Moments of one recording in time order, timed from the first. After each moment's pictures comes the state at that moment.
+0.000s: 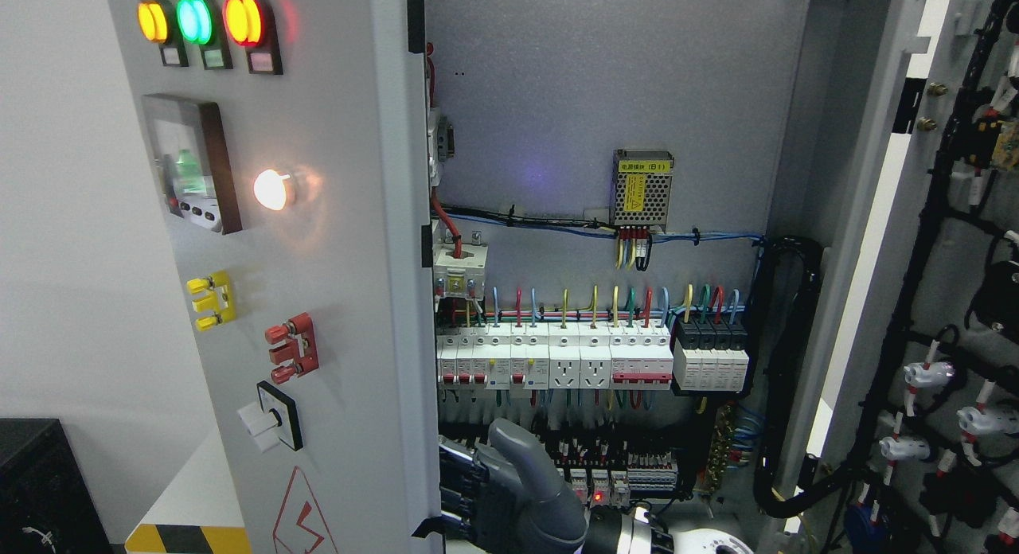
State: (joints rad) left arm 0.04 -0.10 0.17 0.04 -0.13 -0.18 -0.12; right arm -0.54 -0.03 0.42 -1.77 -0.63 0.51 0.65
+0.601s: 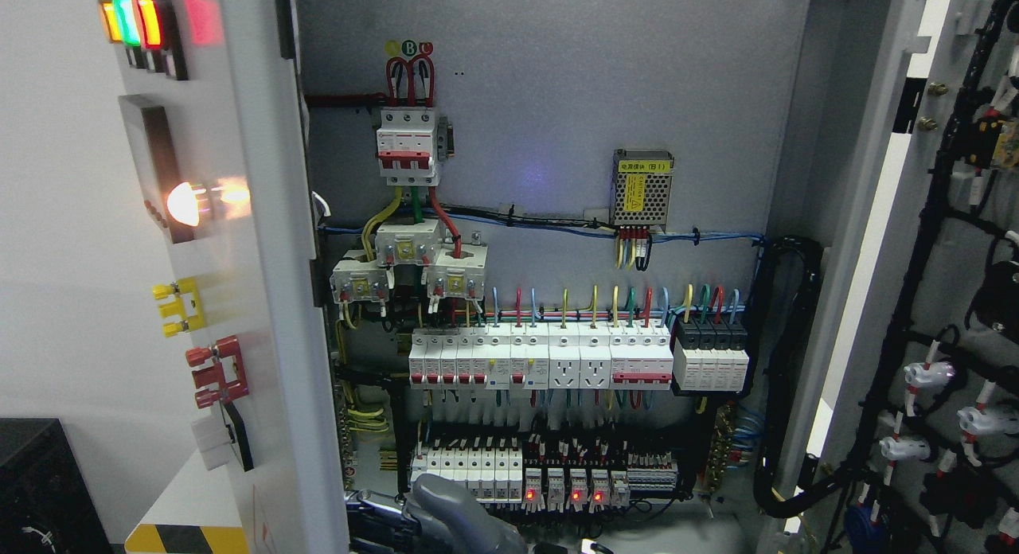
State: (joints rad) left arm 0.04 -0.10 0.17 0.04 -0.13 -0.18 -0.12; right arm -0.54 0.00 0.53 -1.80 -0.63 0.51 0.65
